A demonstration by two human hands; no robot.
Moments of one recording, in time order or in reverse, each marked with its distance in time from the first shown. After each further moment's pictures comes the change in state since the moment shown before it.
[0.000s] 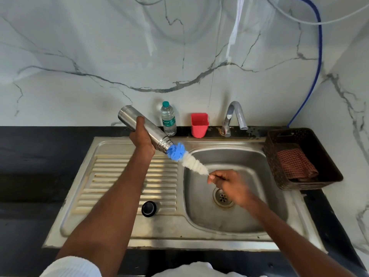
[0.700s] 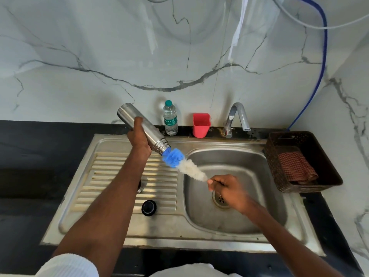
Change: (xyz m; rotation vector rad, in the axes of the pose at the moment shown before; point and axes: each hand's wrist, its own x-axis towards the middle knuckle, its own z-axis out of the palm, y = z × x) left_hand 0.018 0.004 -0.020 -0.003 -0.083 -0.002; right_hand -0.012 -0.001 0.011 -0.025 -0.041 -0.005
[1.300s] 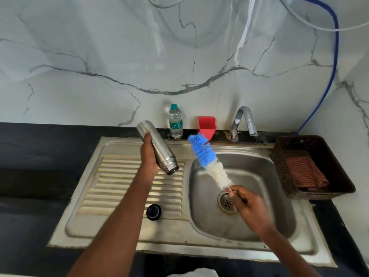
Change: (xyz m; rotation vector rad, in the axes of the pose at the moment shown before) left_hand -0.021 -0.026 -0.029 0.158 -0.092 -0.176; right_hand -0.033 0.039 -0.007 -0.049 0.292 -0.106
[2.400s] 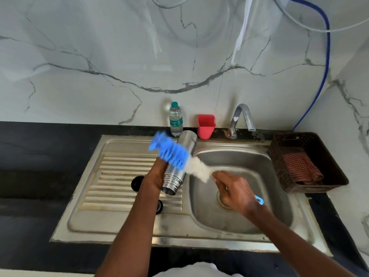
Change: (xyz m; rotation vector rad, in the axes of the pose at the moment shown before) left_hand -0.075 -0.023 -0.014 0.229 -0.310 -0.277; right_hand 0.024 -0.035 0.022 -0.405 0.025 -0.550
